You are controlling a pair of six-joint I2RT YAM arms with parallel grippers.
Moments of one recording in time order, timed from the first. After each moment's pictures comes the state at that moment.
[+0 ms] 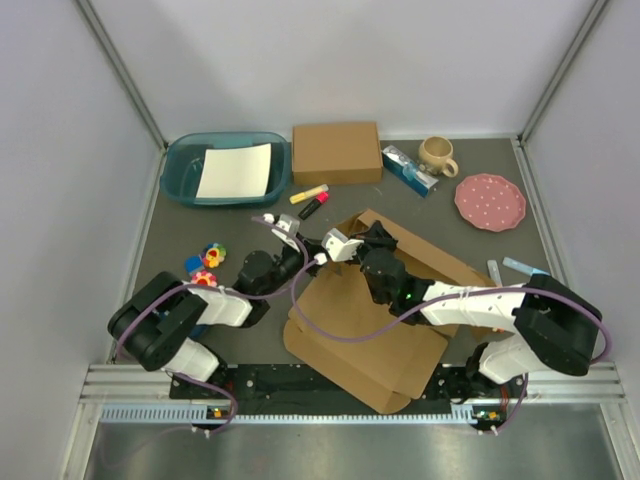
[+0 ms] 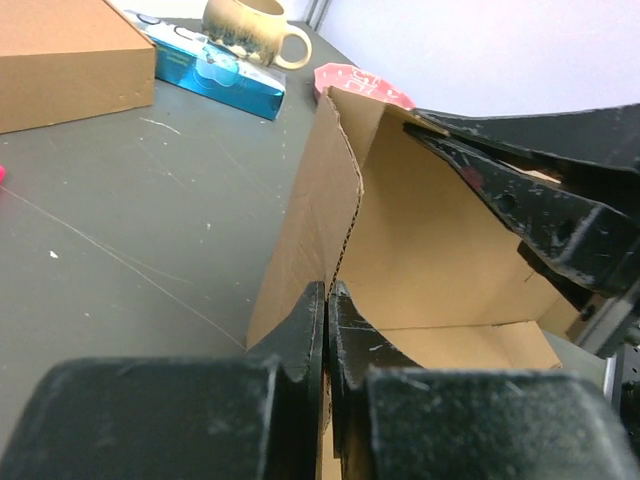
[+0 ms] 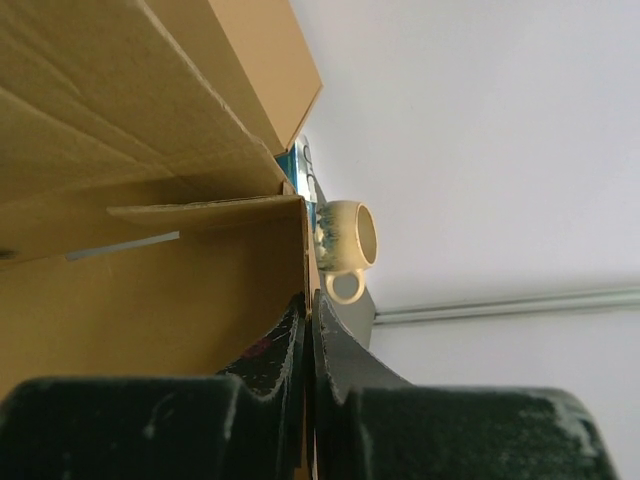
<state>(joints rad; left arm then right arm) -0.66 1.48 0.35 1.22 0.20 -0.45 1.03 1.41 0.64 0.58 0.81 -0.99</state>
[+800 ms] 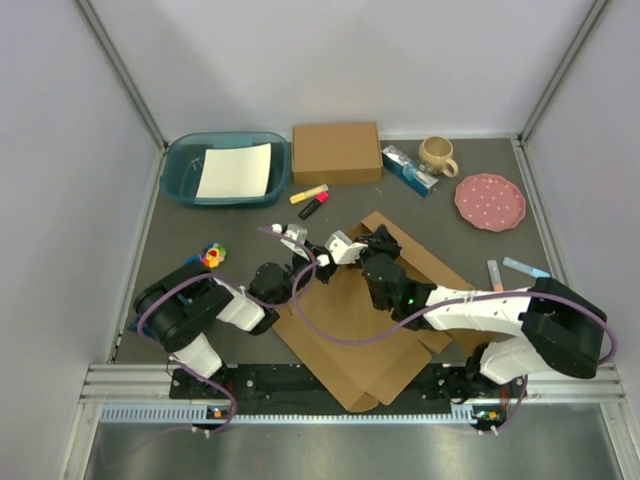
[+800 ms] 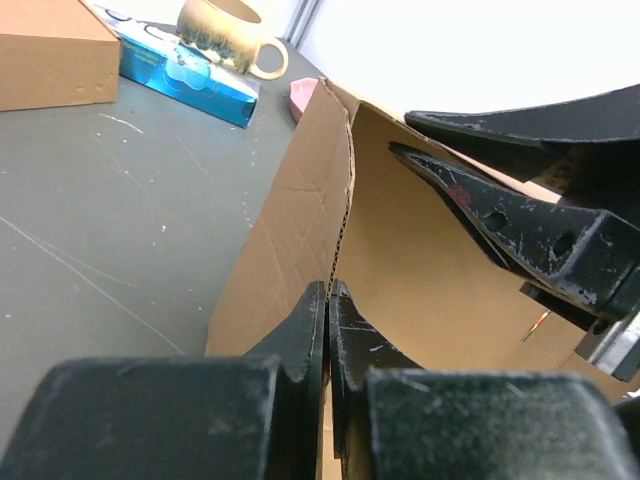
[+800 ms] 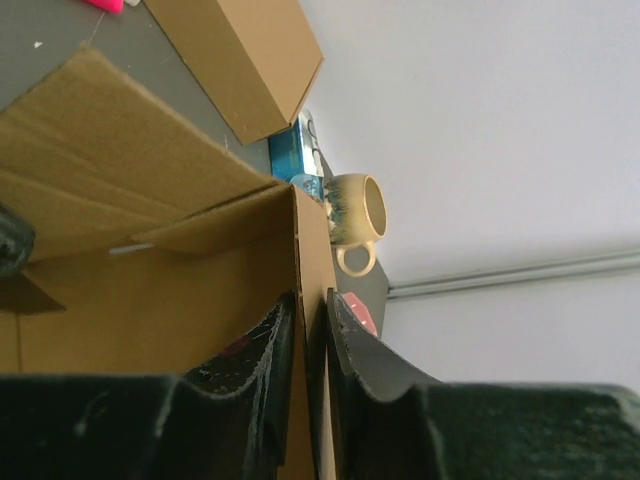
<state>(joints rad) -0.79 1.64 0.34 1.44 0.05 -0.51 1.07 1.38 0.63 0.56 0.89 -0.92</state>
